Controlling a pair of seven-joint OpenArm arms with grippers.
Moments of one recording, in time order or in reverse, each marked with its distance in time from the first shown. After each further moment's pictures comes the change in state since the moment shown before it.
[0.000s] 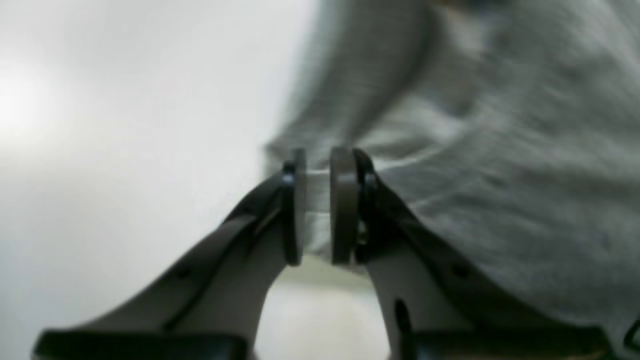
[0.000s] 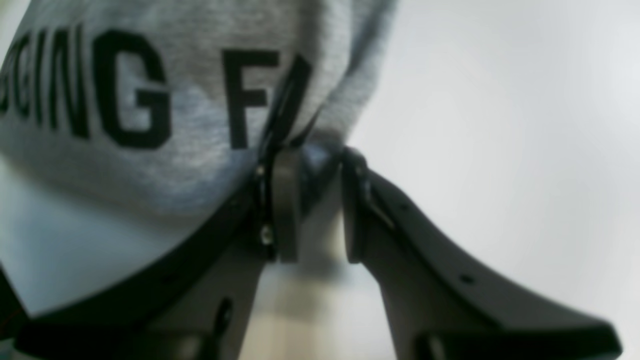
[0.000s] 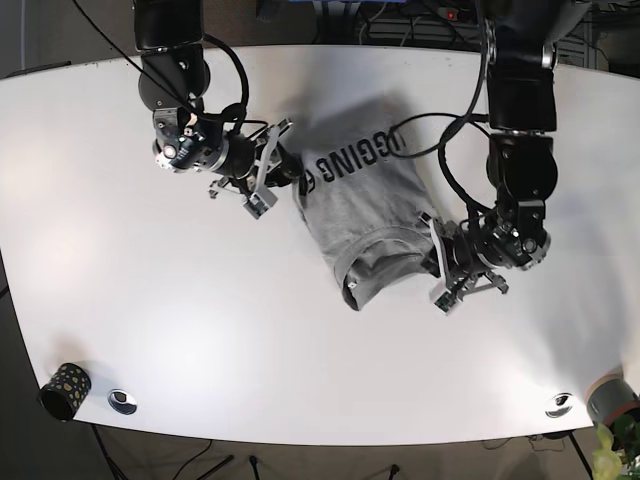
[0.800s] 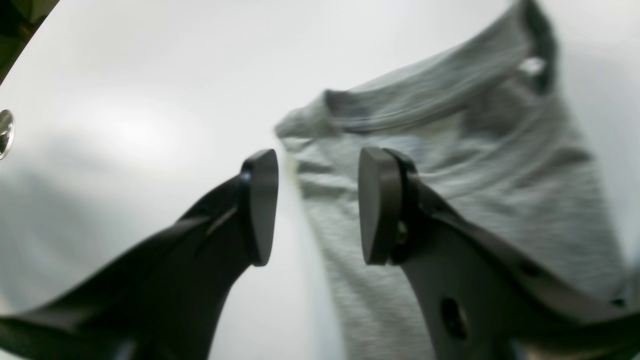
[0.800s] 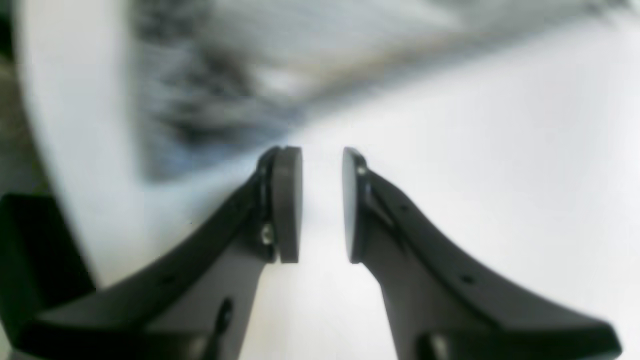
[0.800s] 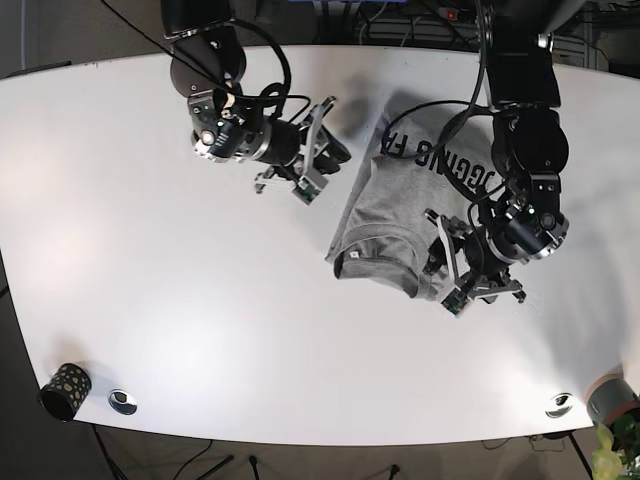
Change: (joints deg) left arm 6.7 1.6 -3.9 20.4 -0.7 -0.1 7.0; right arm -2.3 -4.3 -5.6 7.6 -0.6 0.0 -2.1
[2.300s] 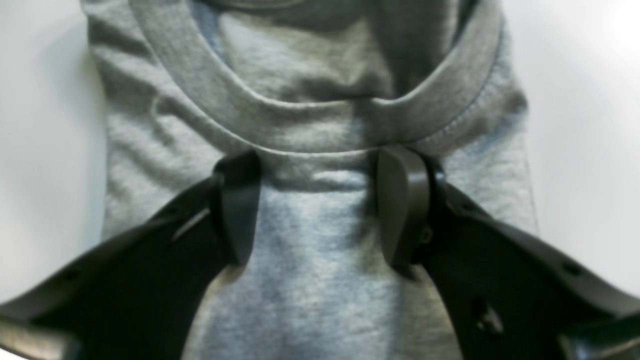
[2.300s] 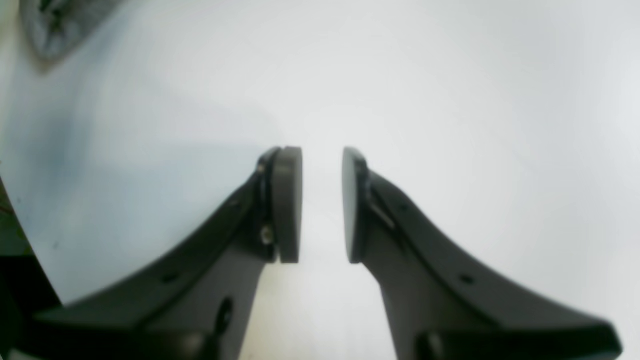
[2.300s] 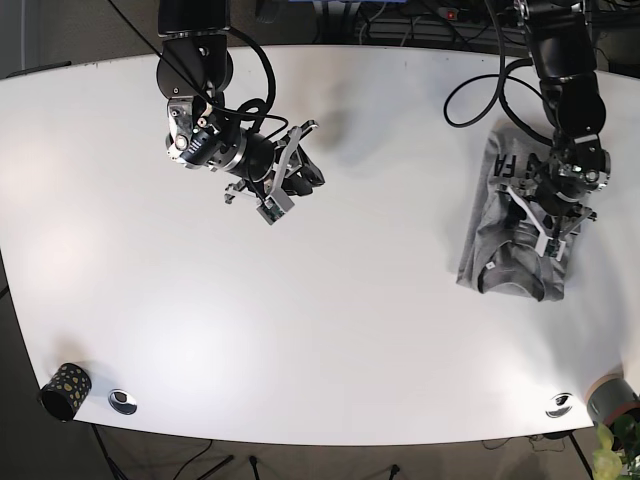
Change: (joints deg) left arm 11.8 -10.0 -12.6 -22.6 4.8 13.6 -24.5; right arm 0.4 -2.1 9.7 0.5 0.2 0.2 0.1
